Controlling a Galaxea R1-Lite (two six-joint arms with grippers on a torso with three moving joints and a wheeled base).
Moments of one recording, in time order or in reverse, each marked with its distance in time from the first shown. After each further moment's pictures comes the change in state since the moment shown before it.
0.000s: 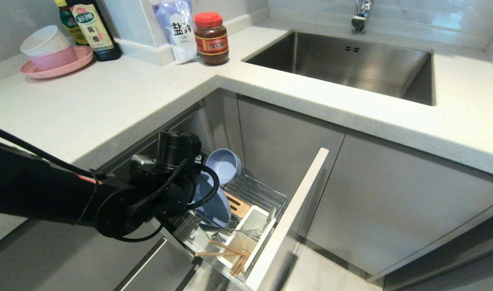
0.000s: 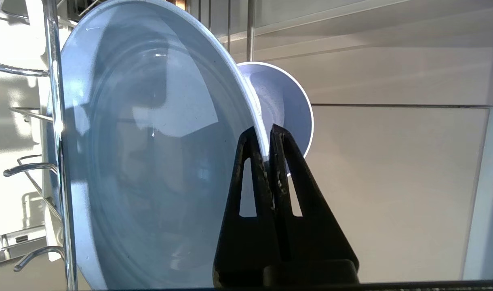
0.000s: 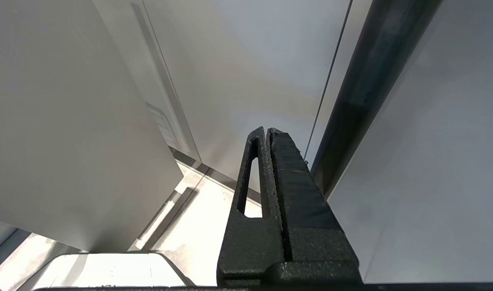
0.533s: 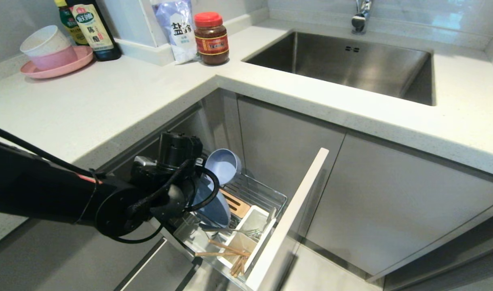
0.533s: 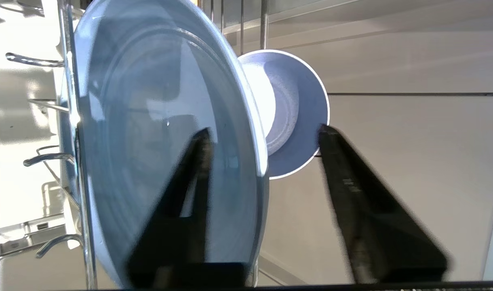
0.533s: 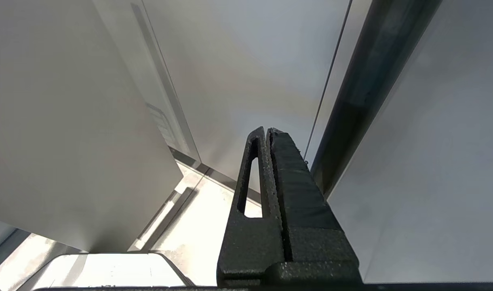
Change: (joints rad) left arm 0.000 -0.003 -0.004 0.046 -0.027 0.002; right arm 0.000 0.000 0.000 0.000 0.000 0.000
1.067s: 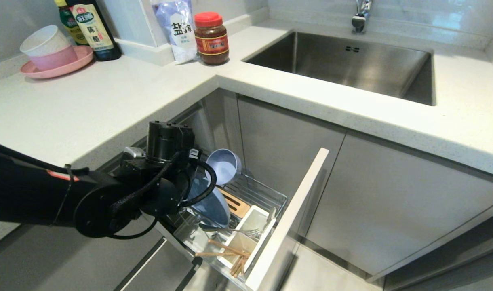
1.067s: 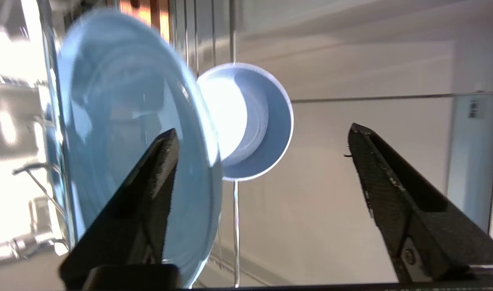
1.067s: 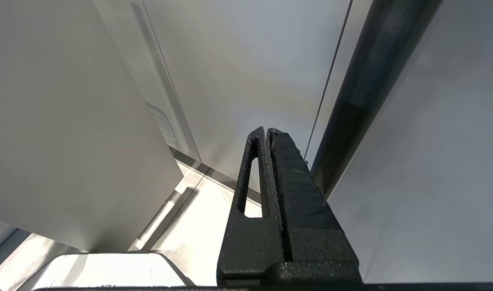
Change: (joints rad) left arm -0.027 -0.067 -0.007 0.007 0.060 0.050; right arm 0.000 0.000 0.000 0.000 0.000 0.000
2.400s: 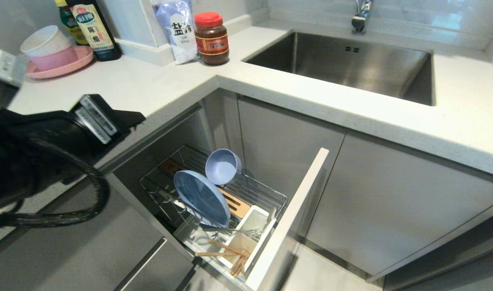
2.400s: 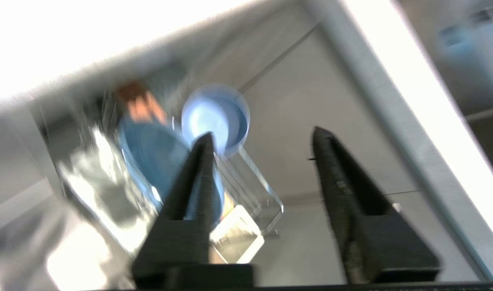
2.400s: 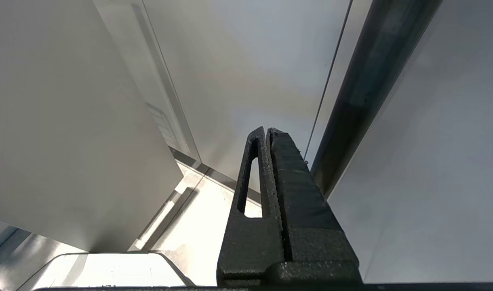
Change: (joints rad) left arm -0.143 -0.549 -0.074 0.417 -0.022 0.678; right arm 0.000 0.000 0.000 0.000 0.000 0.000
